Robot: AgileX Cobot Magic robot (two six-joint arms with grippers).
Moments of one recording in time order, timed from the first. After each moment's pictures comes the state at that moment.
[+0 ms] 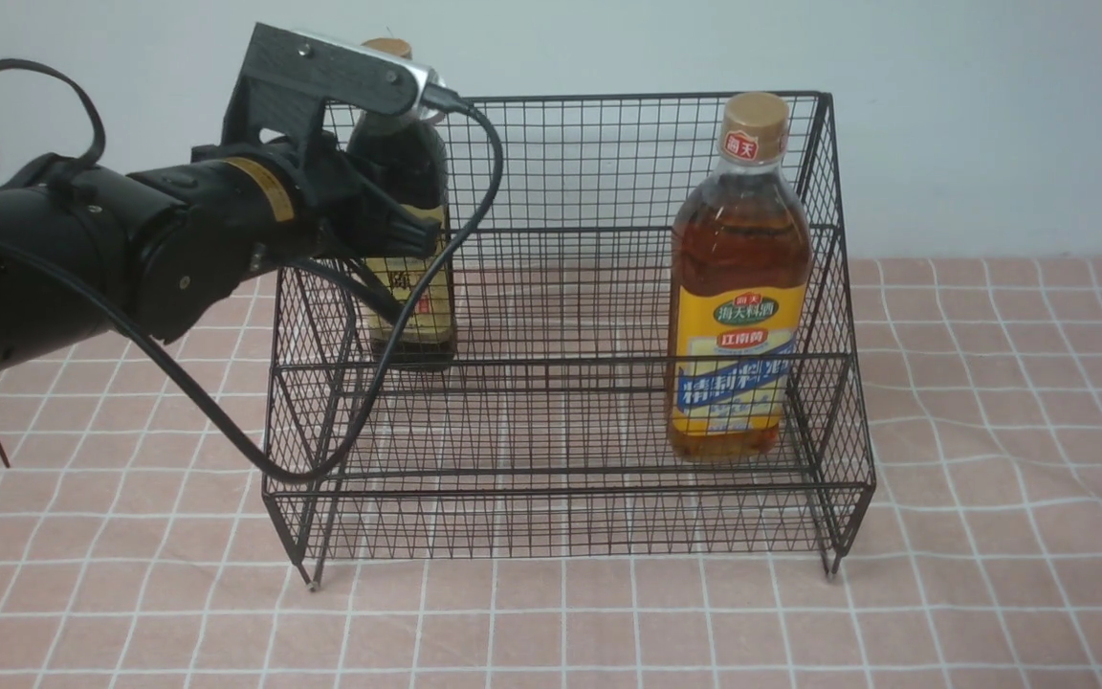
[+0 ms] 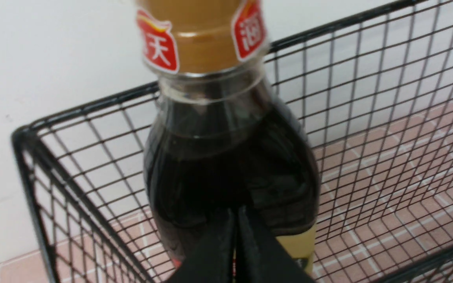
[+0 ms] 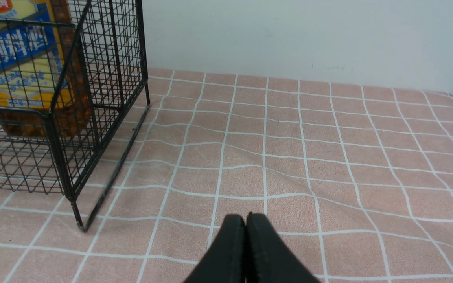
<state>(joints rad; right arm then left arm) -0.01 -0.01 0.02 0.15 0.39 -0.18 -0.30 1.64 -1.11 0.22 -0.03 -0.11</state>
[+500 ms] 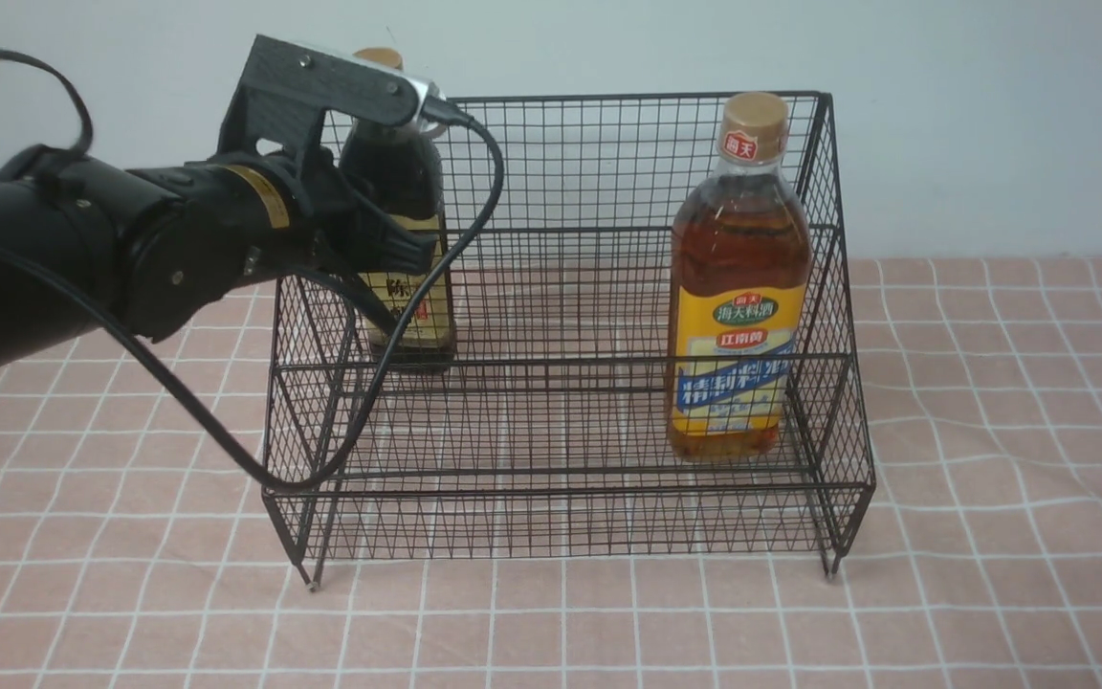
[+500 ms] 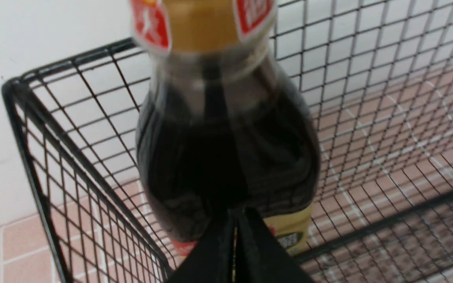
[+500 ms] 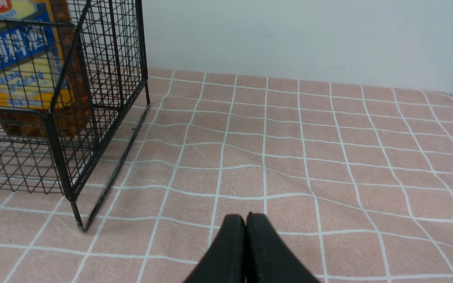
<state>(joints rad) -0.01 -0.01 0.02 0.15 0.39 -0.18 -0.32 1.58 -1.11 0.22 0.12 -0.12</state>
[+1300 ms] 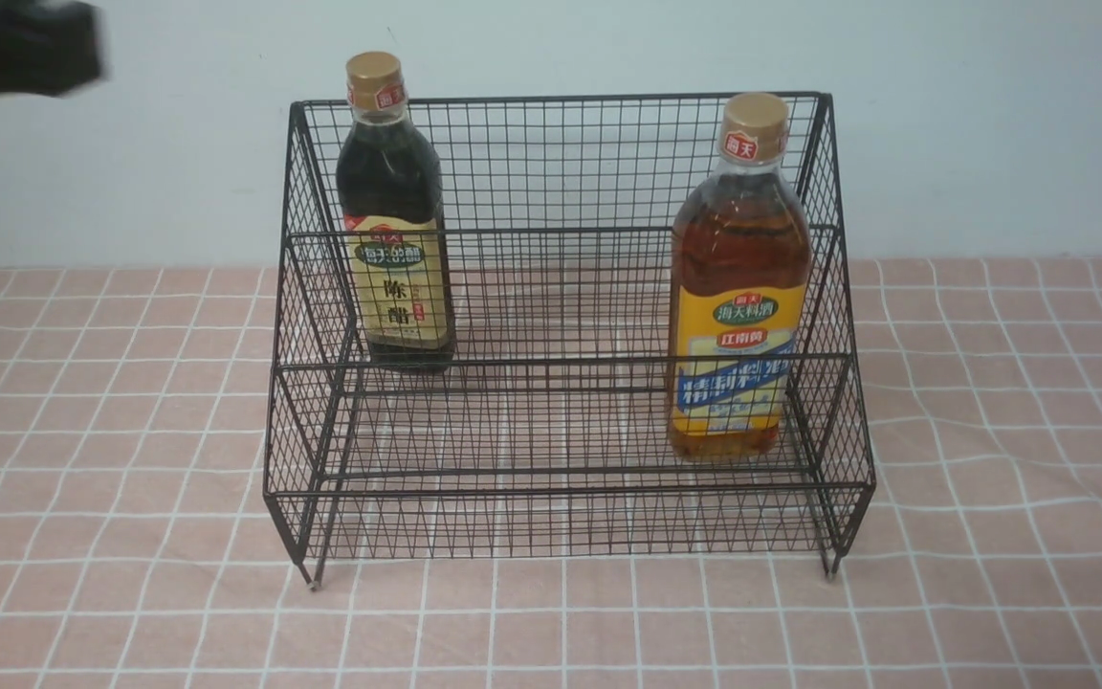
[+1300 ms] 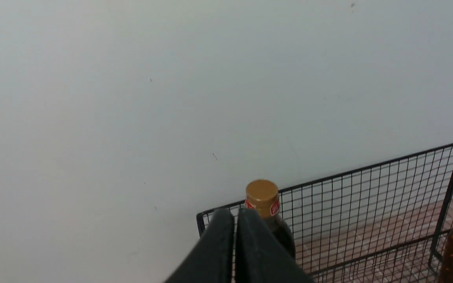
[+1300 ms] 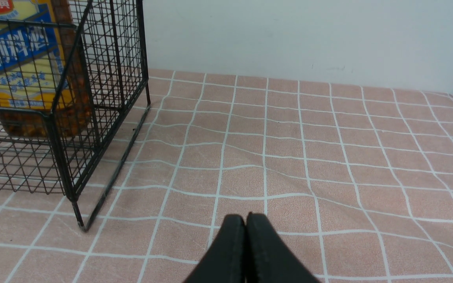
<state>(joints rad) -0.01 -0.01 0.02 0.15 0.39 -0.18 -0.33 0.90 -1.11 0.22 0.41 -0.12</state>
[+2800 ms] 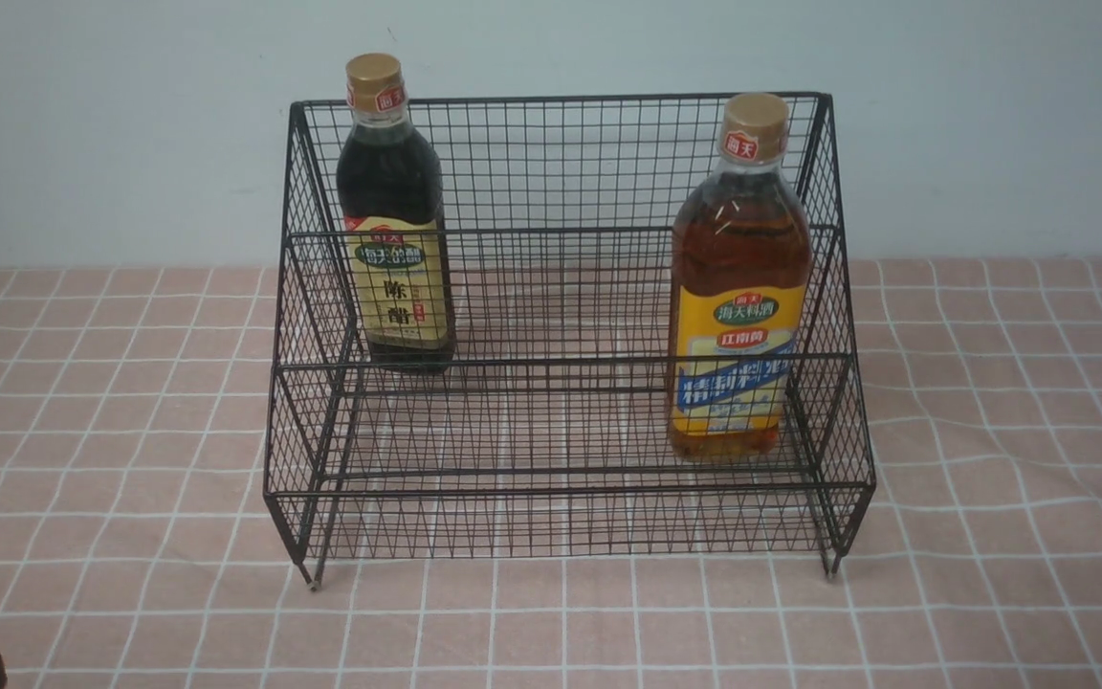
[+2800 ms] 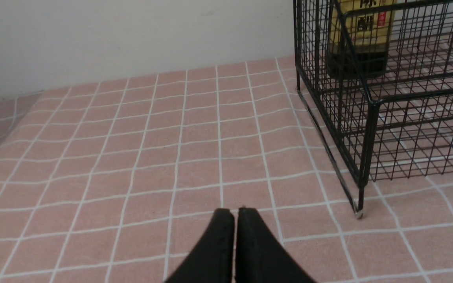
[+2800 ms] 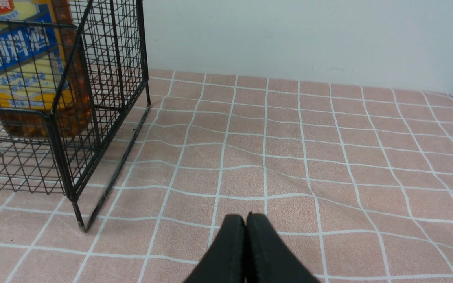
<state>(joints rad) -0.01 -0.01 0.02 0.15 0.39 -0.18 -0.02 -0.01 0.03 -0.04 0.29 0.14</state>
